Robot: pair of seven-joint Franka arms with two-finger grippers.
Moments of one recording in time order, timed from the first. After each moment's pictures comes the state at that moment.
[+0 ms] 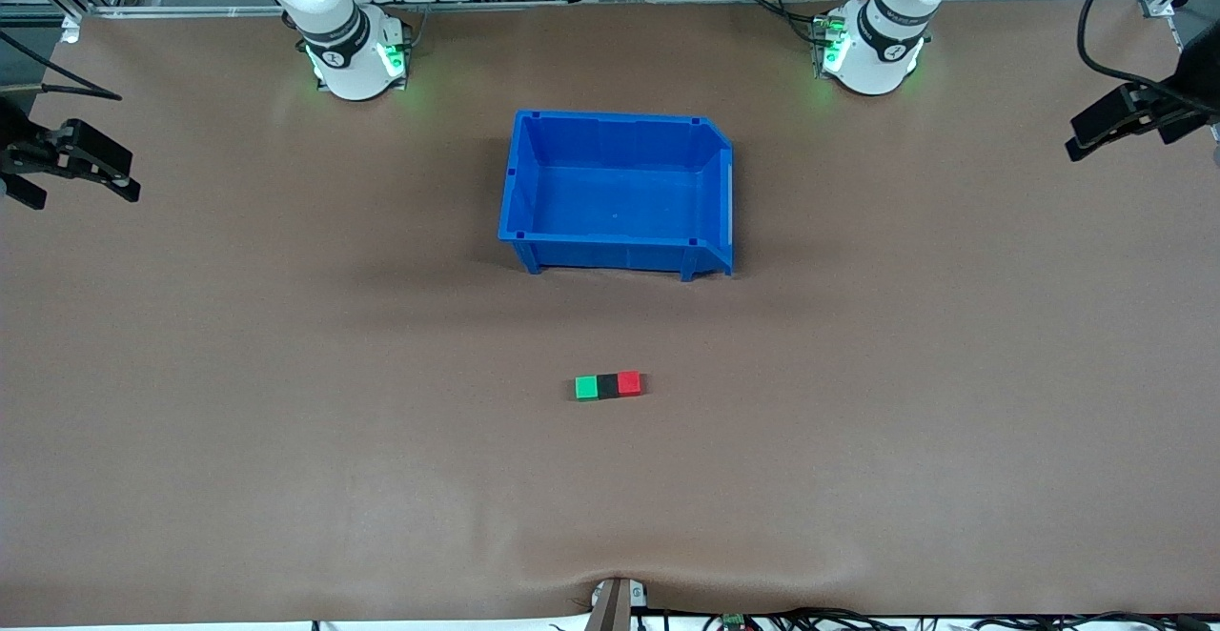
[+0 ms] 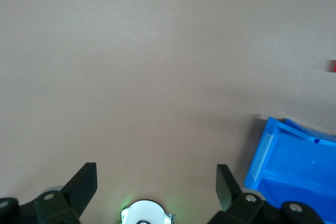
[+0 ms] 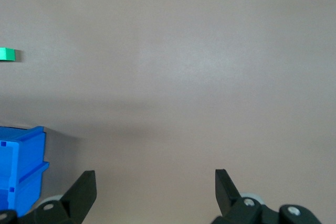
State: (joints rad) left arm -0.02 -0.02 -0.04 -1.43 0.06 1.39 -0.23; right arm -0.12 0.02 0.13 -1.45 -0.02 1.50 -0.09
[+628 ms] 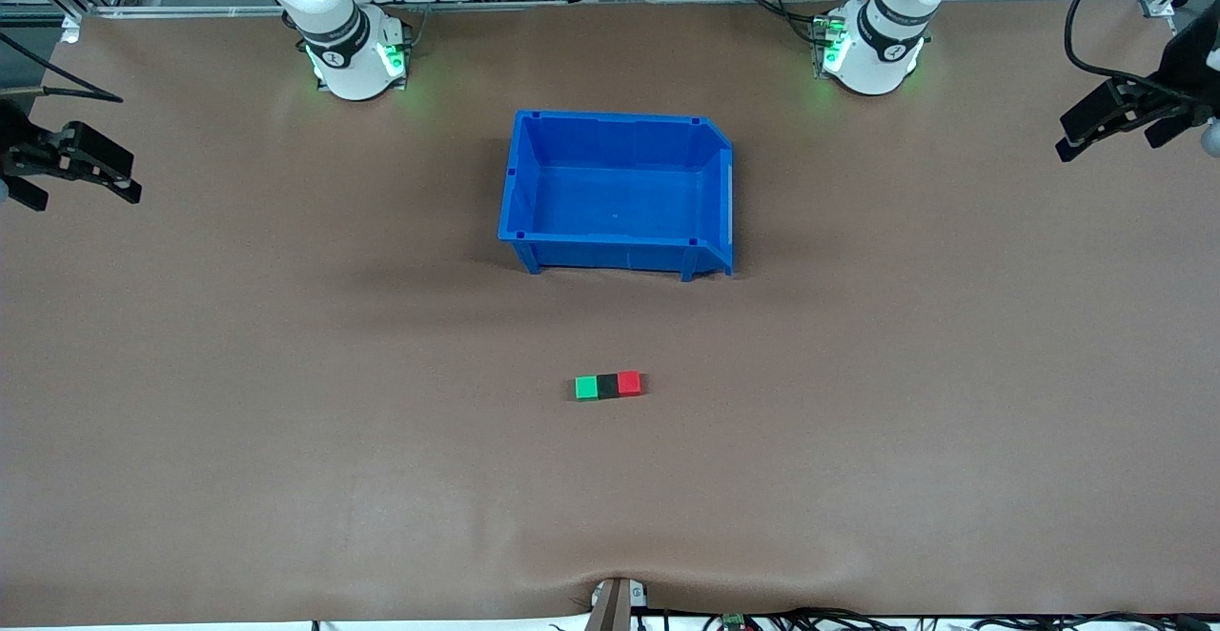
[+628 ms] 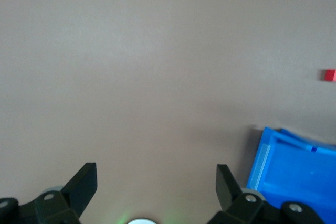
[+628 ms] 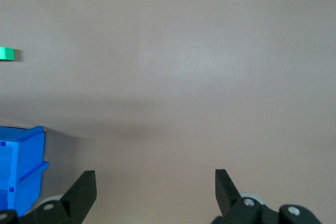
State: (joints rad) left arm -0.04 -0.09 -0.03 -1.55 0.05 1.52 -0.22; right arm -0.12 0.03 0.13 -1.45 -0.02 1.50 -0.09
